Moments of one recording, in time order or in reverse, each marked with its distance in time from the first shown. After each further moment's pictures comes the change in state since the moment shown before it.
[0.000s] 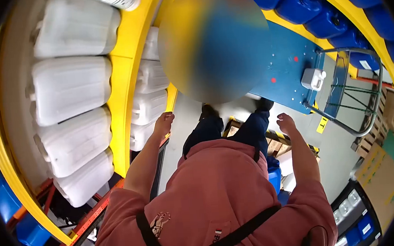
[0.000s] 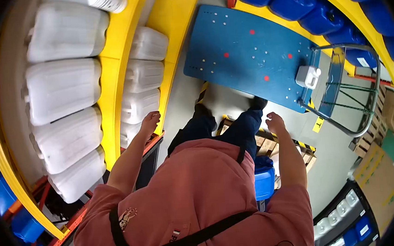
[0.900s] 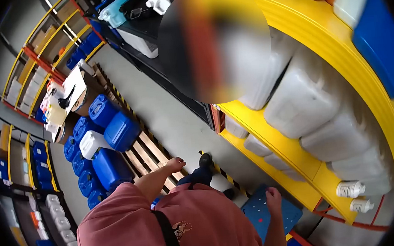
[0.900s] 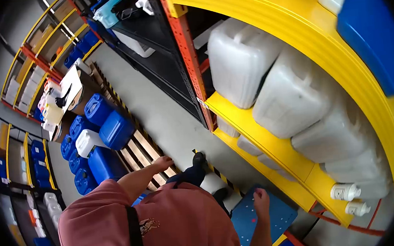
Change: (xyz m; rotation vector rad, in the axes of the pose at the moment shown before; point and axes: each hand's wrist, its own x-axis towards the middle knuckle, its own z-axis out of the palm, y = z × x) left_hand -0.186 -0.272 0.088 -0.548 0.296 -0.444; right_hand -0.002 -0.307 -0.002 -0.176 -0.313 -0.591
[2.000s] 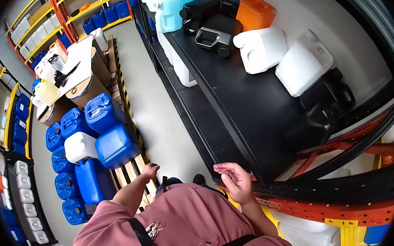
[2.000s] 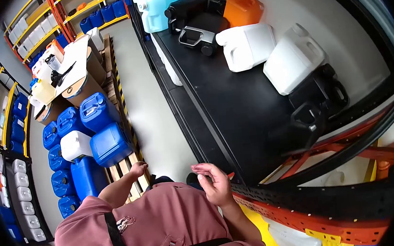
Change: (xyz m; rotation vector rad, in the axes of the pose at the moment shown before) left_hand 0.240 -0.108 -0.343 -0.606 0.329 -0.197; right_hand 0.189 -0.678 0.385 0.320 -0.835 -0.730
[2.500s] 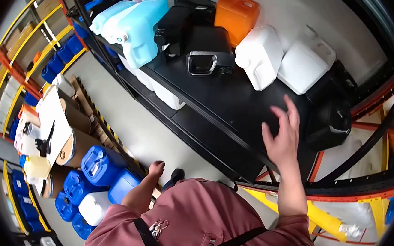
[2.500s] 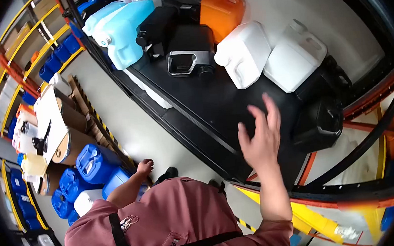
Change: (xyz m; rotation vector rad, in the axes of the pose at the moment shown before) left_hand 0.241 0.142 -0.148 0.002 -0.120 0.123; right_hand 0.247 -0.087 0.011 -1.319 0.687 -0.244
